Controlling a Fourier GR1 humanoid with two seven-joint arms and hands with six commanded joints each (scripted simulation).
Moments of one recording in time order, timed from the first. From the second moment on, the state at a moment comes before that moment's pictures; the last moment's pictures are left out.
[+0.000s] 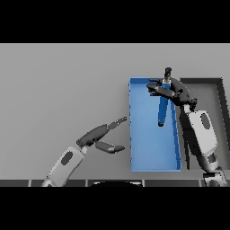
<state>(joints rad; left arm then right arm) -0.22 0.16 -0.51 -1.59 -0.07 -0.33 0.08 -0.58 -0.47 0.17 -1.36 -0.66 0.05 0.61</state>
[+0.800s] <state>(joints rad) -0.21 0.16 -0.52 -1.61 -0.07 -0.33 0.10 -0.73 -0.73 0.81 -1.18 -0.86 -0.04 0.58</state>
